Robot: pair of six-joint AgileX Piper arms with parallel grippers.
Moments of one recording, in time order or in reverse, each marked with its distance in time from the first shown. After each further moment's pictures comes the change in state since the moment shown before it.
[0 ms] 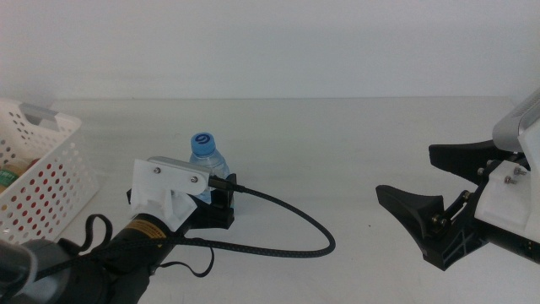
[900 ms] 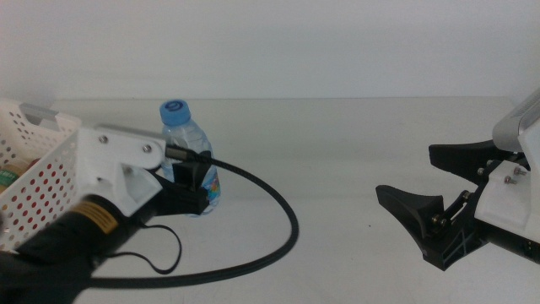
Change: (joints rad) left arm 0.000 -0.450 0.034 -0.026 0.391 0.039; right arm 0.000 0.000 0.000 0.000 0.000 0.000
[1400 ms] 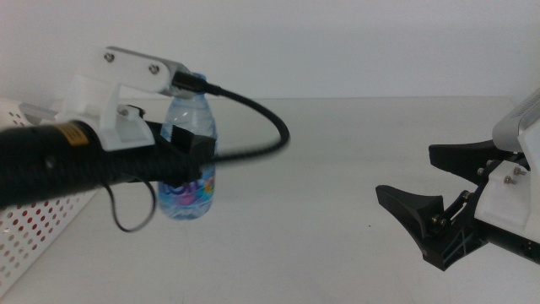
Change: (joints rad) left arm 0.066 -0.185 -0.370 -0.207 0.891 0.330; right arm 0.000 0.000 0.000 0.000 0.000 0.000
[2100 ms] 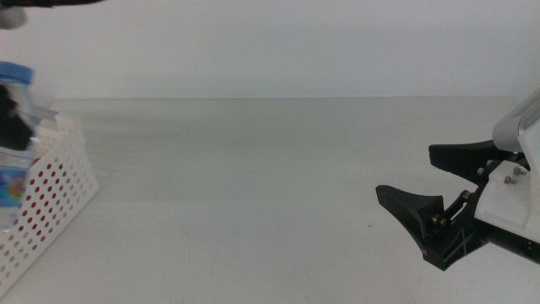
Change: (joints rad) left arm 0.585 0.080 -0.506 0.210 0.992 0.011; right arm 0.000 0.000 0.000 0.000 0.000 0.000
